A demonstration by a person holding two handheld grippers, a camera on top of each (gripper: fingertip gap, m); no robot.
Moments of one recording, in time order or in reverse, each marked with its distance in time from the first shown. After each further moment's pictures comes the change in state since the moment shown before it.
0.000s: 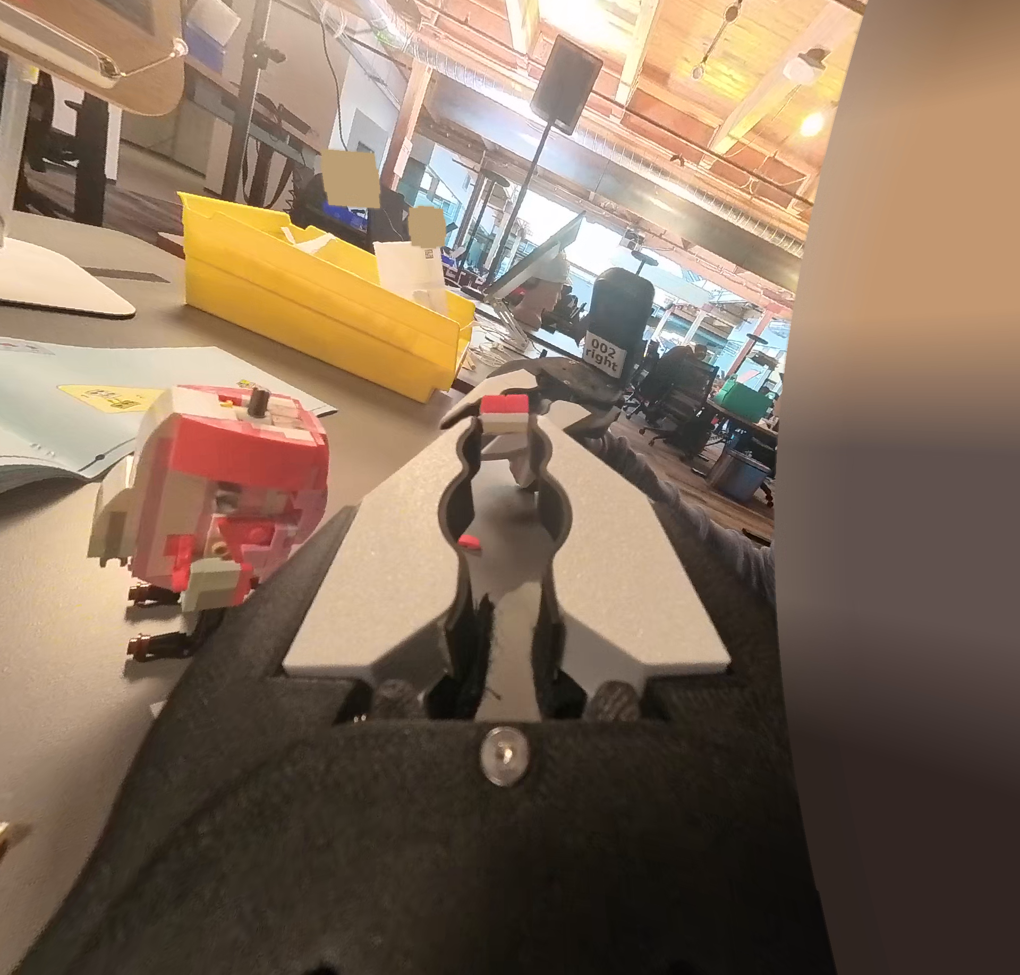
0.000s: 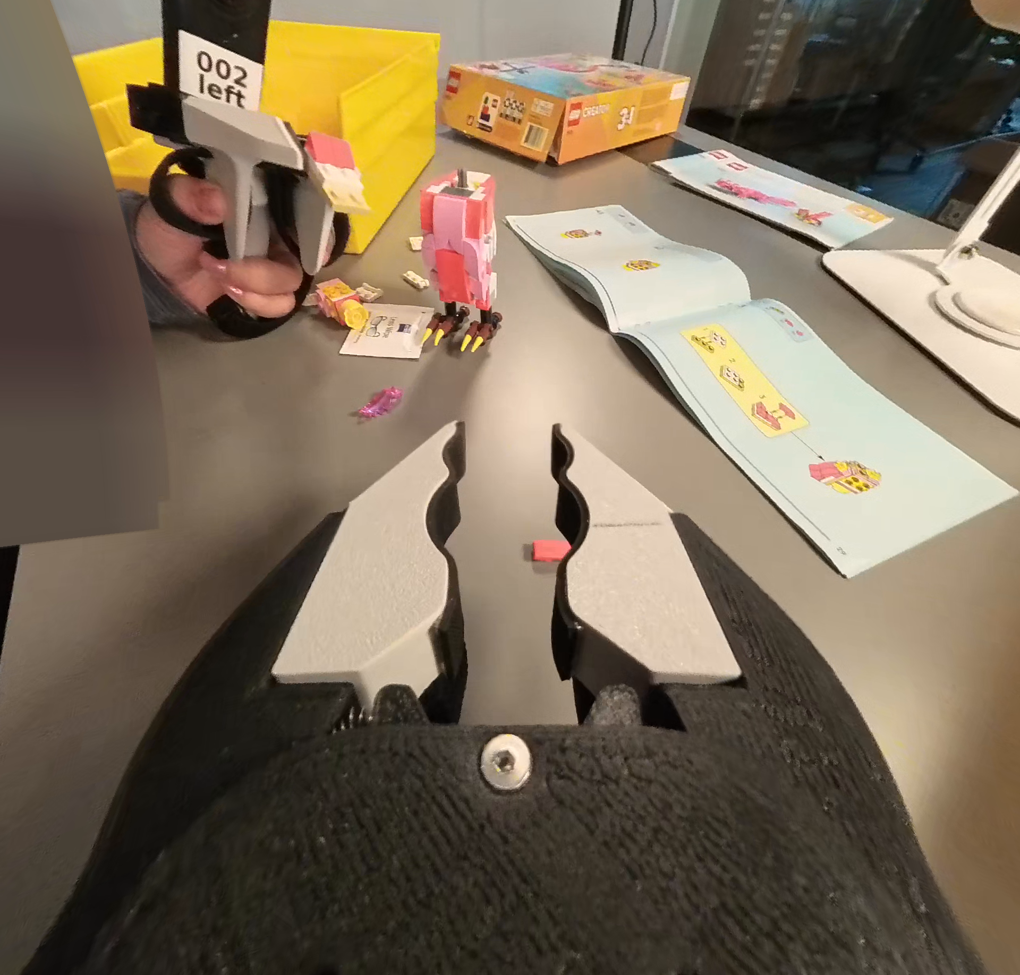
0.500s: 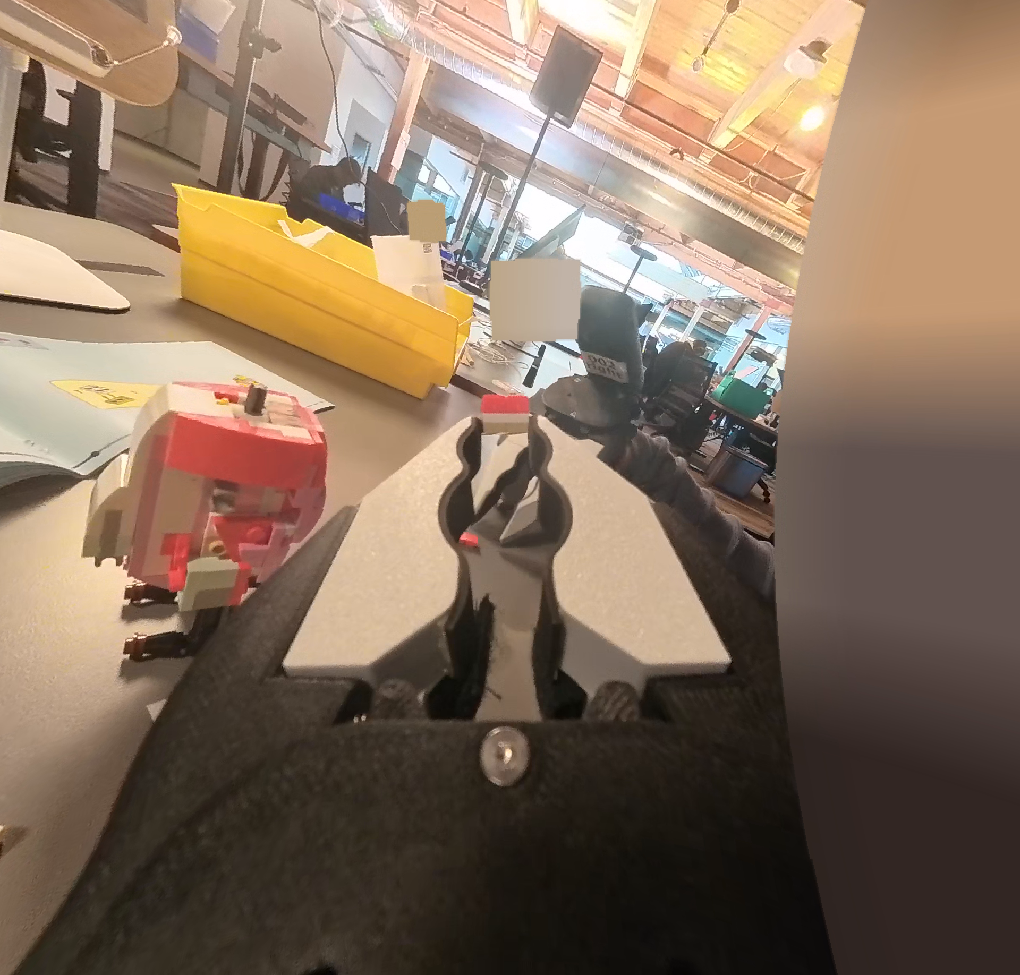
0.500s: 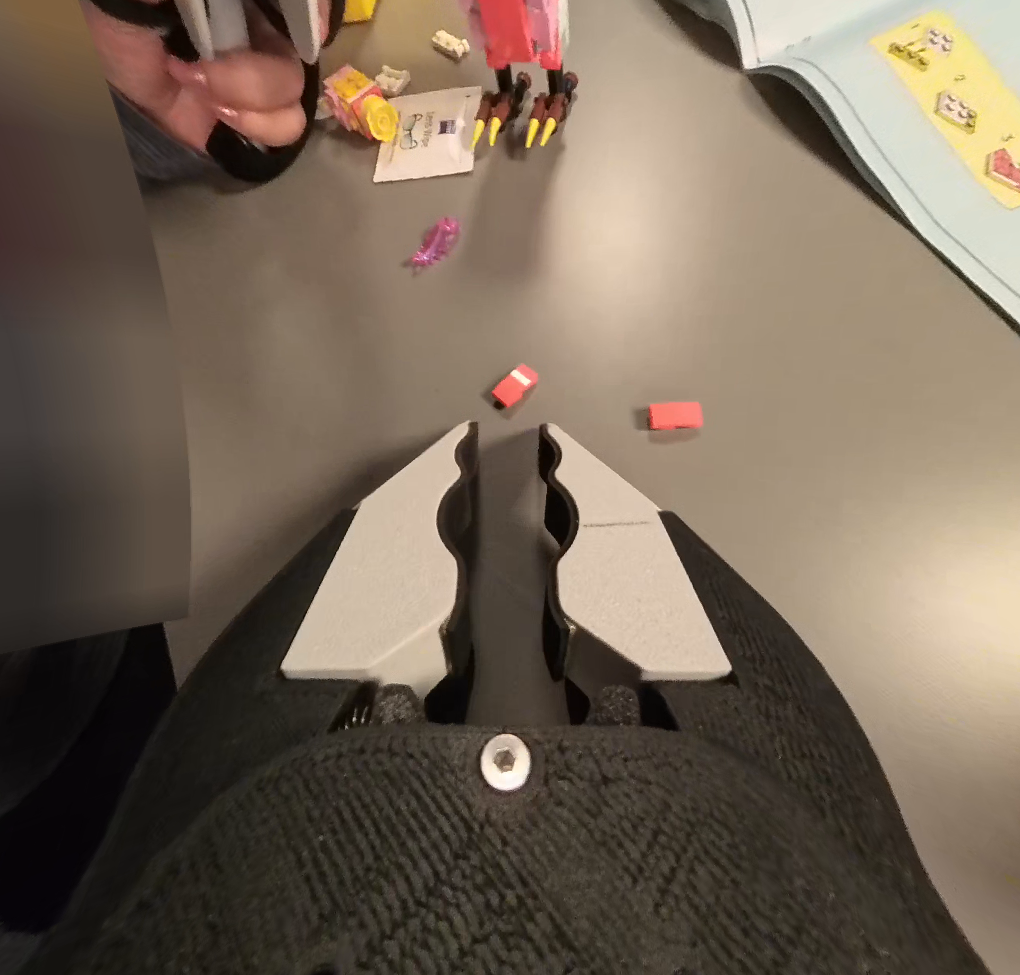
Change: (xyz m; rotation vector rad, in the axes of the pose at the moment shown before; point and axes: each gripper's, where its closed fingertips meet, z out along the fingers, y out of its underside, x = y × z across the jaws) left arm 0.000 0.001 0.001 -0.011 0.003 -0.004; right arm -0.037 0.058 -0.006 -0.369 -0.082 0.179
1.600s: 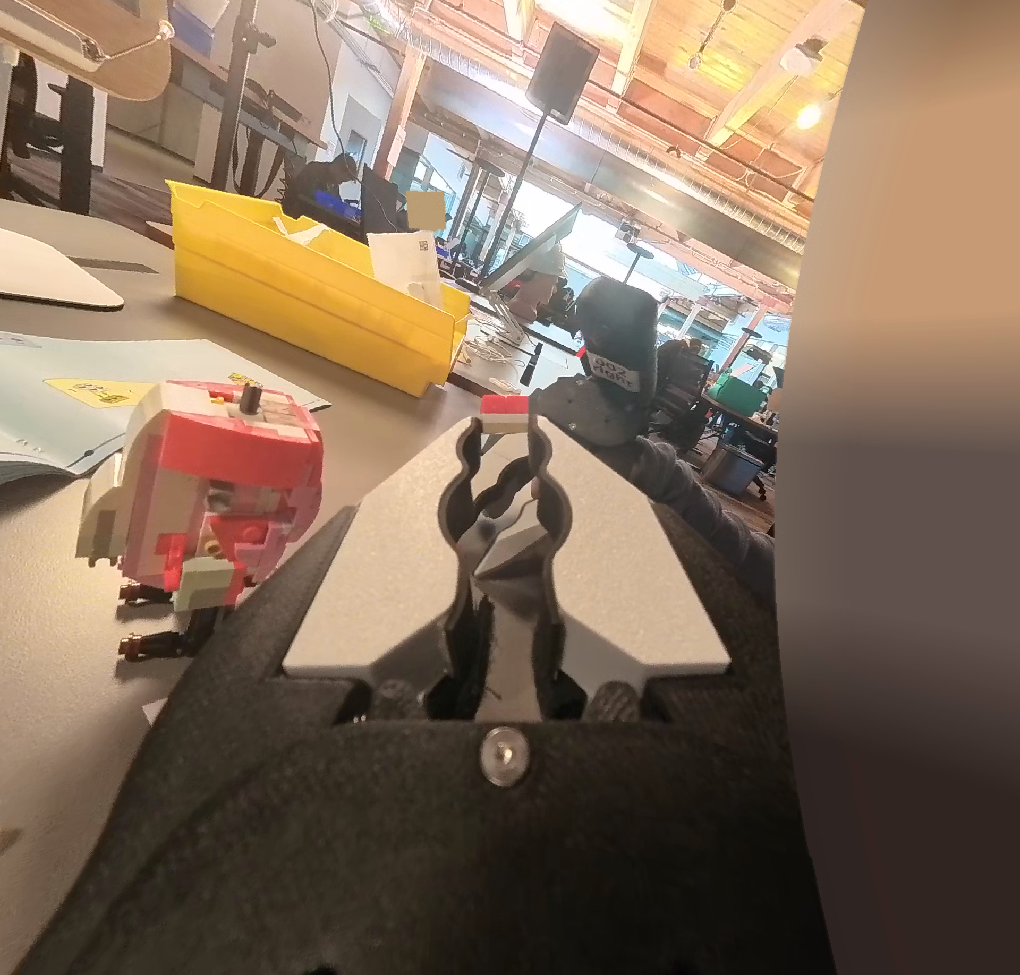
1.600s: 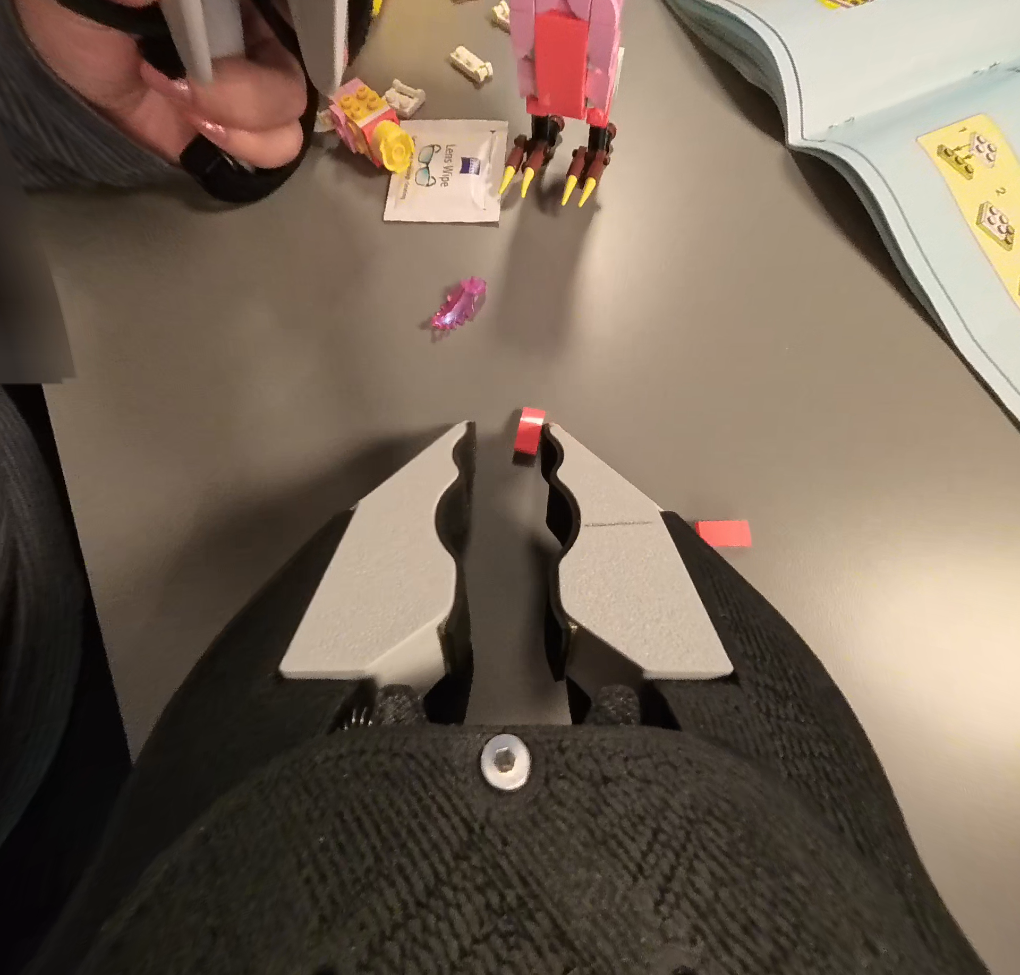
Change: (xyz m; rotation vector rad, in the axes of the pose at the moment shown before) left arm 0.001 0.000 -0.001 -0.004 0.007 -0.003; right arm -0.013 -0.021 0.034 -0.036 0.060 -0.091
